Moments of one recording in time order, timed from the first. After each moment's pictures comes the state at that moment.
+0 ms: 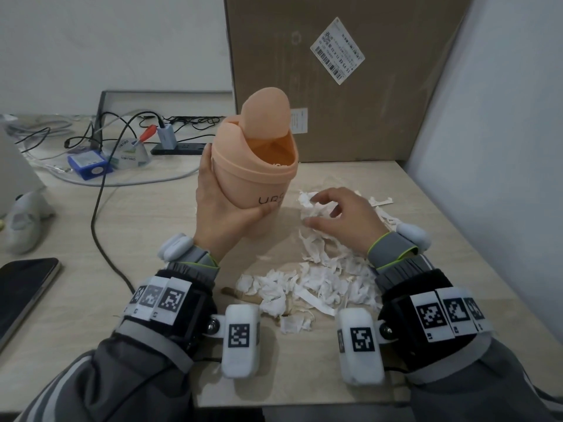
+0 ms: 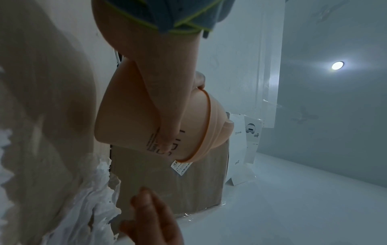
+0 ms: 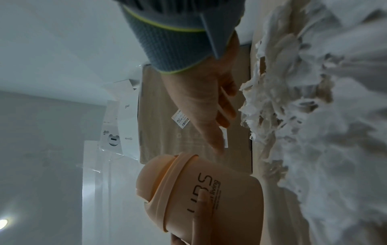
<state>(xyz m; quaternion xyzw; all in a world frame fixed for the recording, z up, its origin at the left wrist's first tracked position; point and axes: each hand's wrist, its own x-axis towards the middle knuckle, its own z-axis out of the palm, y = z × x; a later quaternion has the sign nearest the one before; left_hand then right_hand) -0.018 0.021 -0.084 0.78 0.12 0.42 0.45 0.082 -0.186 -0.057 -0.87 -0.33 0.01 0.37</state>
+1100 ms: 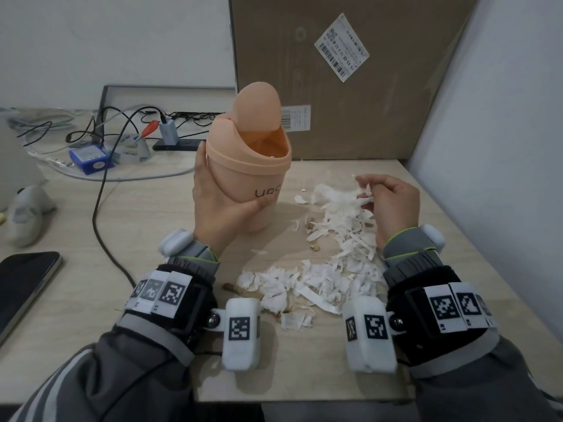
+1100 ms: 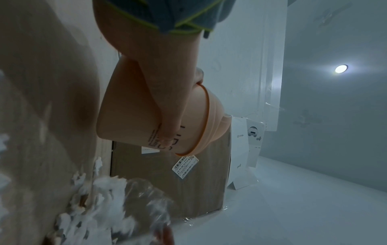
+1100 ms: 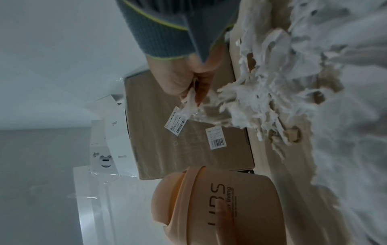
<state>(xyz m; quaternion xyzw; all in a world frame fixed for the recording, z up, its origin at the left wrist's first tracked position) -0.017 0.025 -0.086 0.77 0.17 0.42 0.46 0.099 -0.198 -0.054 -0.68 -0.09 -0.07 0.73</state>
